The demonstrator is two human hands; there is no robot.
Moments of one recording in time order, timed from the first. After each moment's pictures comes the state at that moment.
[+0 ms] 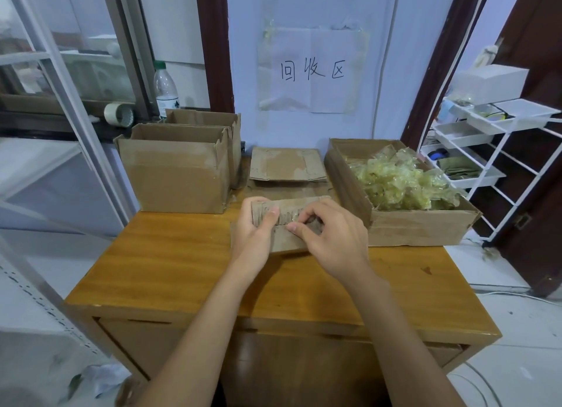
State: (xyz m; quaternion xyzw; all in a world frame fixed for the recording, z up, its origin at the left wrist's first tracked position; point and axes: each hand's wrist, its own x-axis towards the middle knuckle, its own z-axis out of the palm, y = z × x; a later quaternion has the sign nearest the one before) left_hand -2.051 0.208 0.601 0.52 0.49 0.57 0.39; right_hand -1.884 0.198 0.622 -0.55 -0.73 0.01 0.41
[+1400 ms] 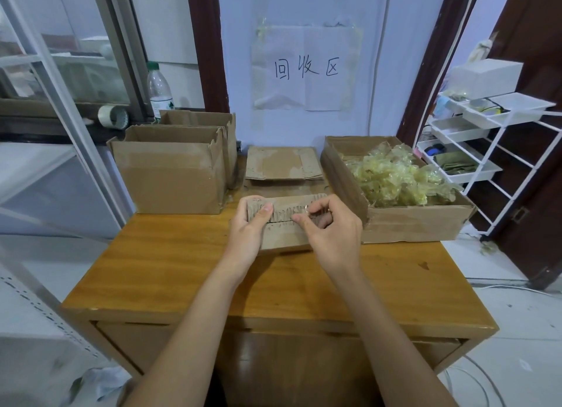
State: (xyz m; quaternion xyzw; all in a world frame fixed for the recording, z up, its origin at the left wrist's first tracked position) left_hand -2.053 0.218 0.602 0.47 0.46 0.57 0.48; right_hand -1.888 0.206 0.603 -0.53 -0.62 0.12 0.57
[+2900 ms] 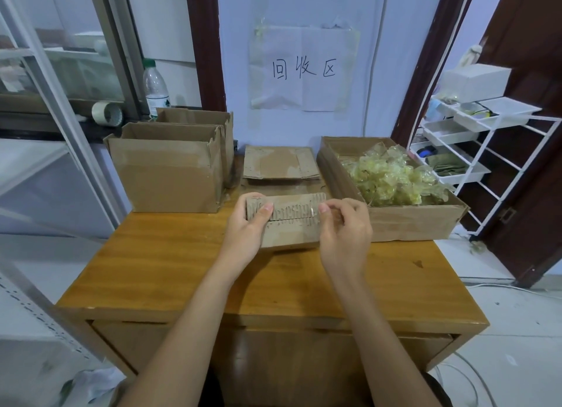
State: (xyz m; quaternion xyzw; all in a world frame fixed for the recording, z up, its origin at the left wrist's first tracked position) left_hand -2.057 0.217 0.605 0.52 0.49 0.54 0.43; right_hand -1.886 0.194 0.602 -0.58 -0.55 0.05 0.60
